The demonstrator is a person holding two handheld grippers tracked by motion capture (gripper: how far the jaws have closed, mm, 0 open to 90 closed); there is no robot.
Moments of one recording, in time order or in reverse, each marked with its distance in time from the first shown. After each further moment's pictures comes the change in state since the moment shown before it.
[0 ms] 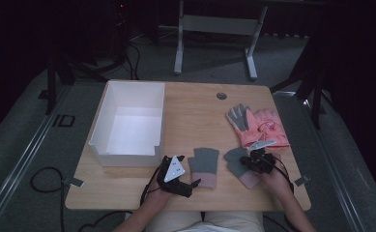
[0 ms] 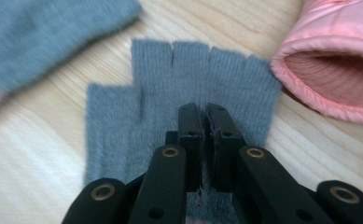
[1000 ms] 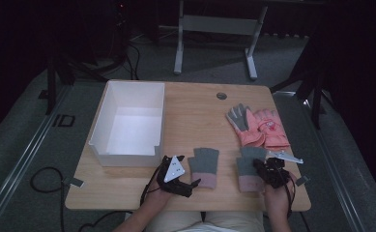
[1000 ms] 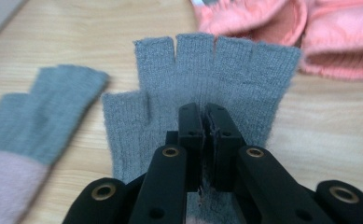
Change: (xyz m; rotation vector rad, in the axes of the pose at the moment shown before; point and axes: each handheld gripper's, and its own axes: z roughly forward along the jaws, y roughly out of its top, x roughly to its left) left arm 0.000 0.000 0.000 -0.001 0.003 0.004; right arm 0.035 -0.026 -0.052 -0.217 -0.229 0.489
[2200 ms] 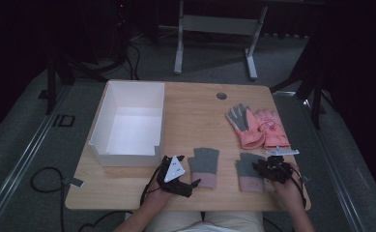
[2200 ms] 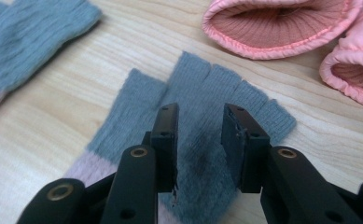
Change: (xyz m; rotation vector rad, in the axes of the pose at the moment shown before) left arm 0.000 0.000 0.000 0.001 0.004 0.000; right arm -0.036 0.009 0.021 0.145 0.138 -0.309
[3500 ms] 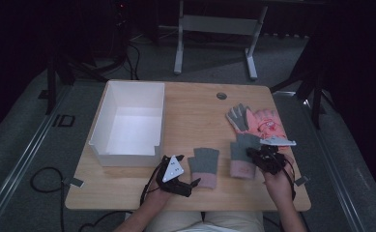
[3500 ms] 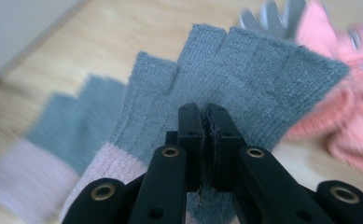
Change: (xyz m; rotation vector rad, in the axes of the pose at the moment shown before) left arm 0.001 0.000 -0.002 -0.025 0.001 -0.007; right arm 0.042 0.051 -0.024 -0.139 -0.026 0.049
